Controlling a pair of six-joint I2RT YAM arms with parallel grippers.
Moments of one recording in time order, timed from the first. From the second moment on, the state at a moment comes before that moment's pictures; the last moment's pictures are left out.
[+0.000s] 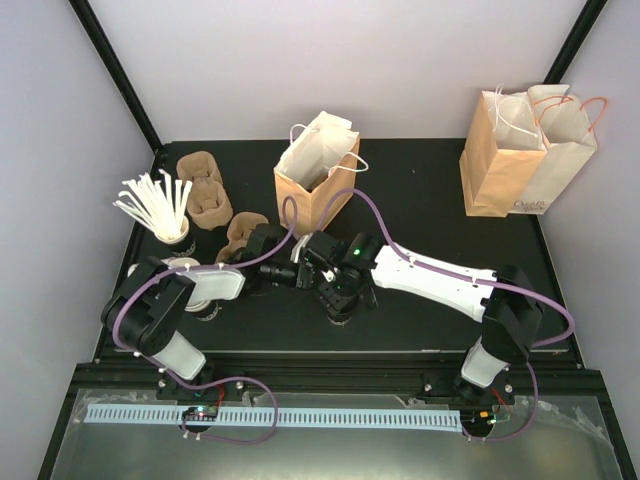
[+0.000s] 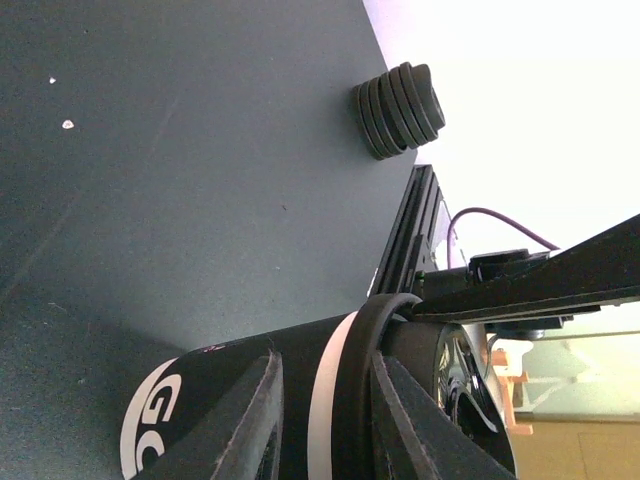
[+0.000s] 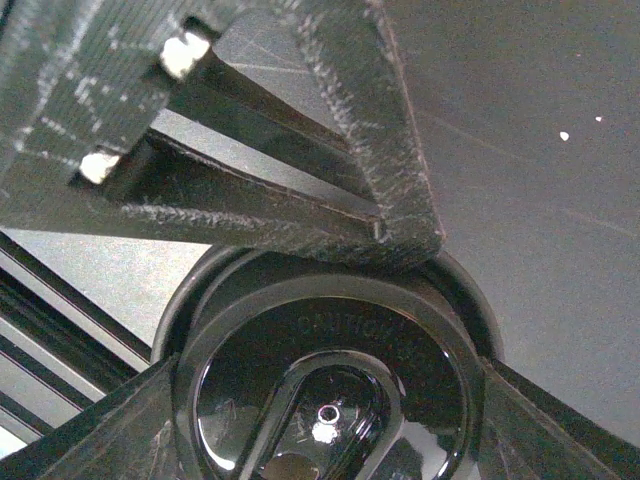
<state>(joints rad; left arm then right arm) -0.54 1.59 0.58 0.34 0.93 -0.61 1.06 1.66 1.34 -1.05 0.06 0.28</state>
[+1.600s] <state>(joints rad) -0.73 1.02 0.18 0.38 0.63 -1.07 1.04 1.66 1.35 -1.01 0.10 0.60</state>
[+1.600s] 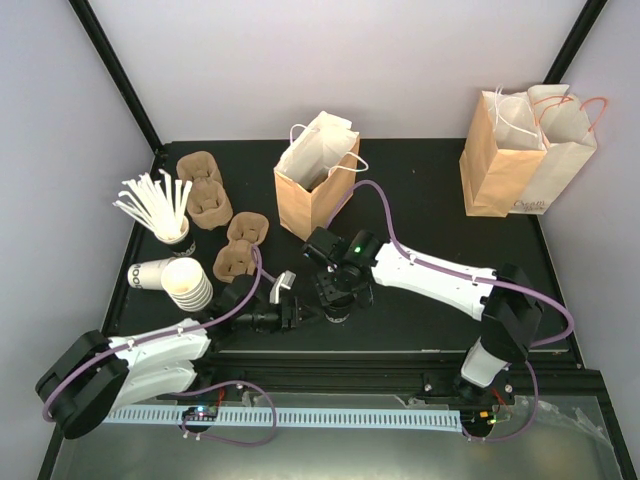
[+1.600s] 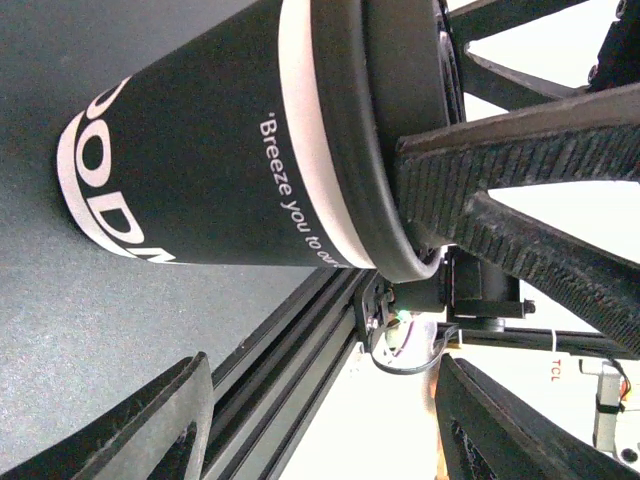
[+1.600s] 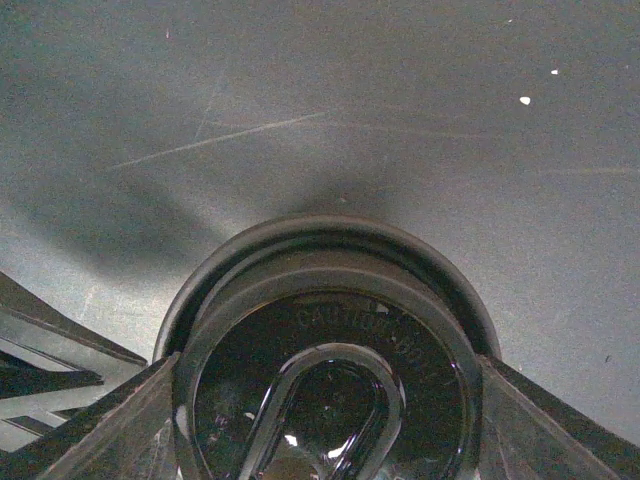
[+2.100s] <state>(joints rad) -0.86 1.06 0.13 0.60 0.48 -1.20 1.04 1.63 1.31 -0.98 0.10 0.69</state>
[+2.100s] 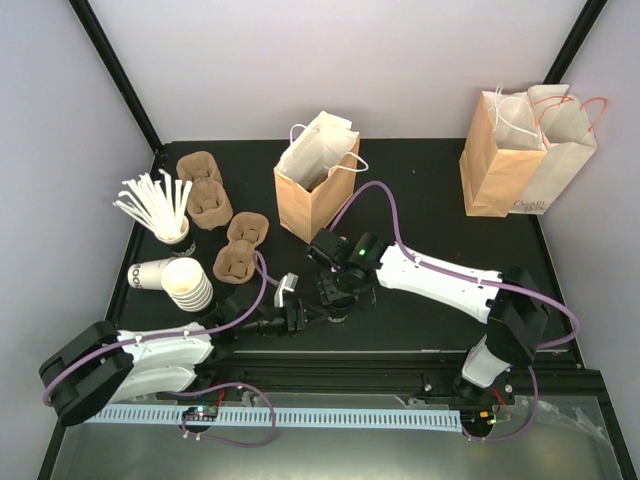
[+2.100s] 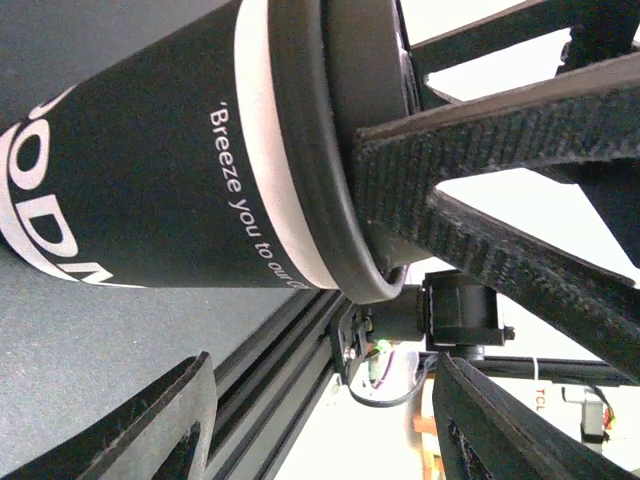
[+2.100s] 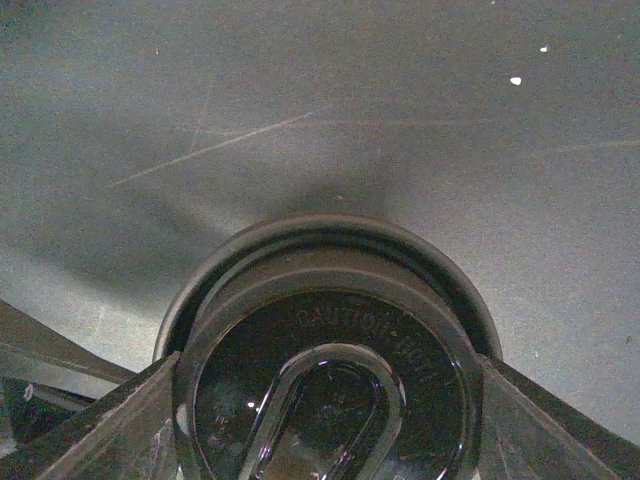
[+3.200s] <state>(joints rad) -0.89 1.26 0.13 0.82 0.39 -1.30 1.07 1.65 1.33 -1.00 0.13 0.71</state>
